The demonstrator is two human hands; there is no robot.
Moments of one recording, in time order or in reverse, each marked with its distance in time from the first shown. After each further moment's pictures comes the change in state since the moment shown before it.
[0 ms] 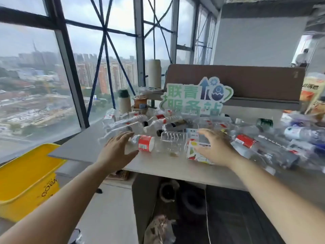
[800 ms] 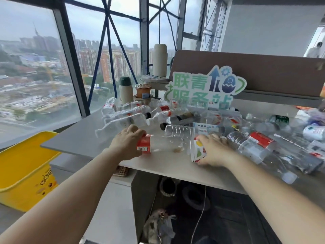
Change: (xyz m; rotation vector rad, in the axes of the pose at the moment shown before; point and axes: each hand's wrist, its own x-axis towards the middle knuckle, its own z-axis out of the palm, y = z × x) left_hand 0.053 -0.020 0.048 0.290 -0.228 0.066; right_hand 0.042 0.016 0.047 -0.352 -0.288 0.082
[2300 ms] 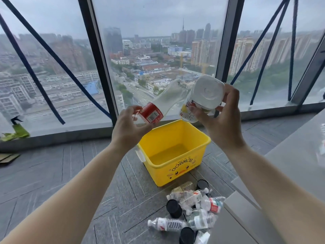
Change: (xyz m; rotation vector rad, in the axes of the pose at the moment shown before) left_hand -0.188 -0.475 -0.092 -0.334 0.716 -0.849; right_hand 0.232 -0.595 0.017 1.255 0.546 -0.907
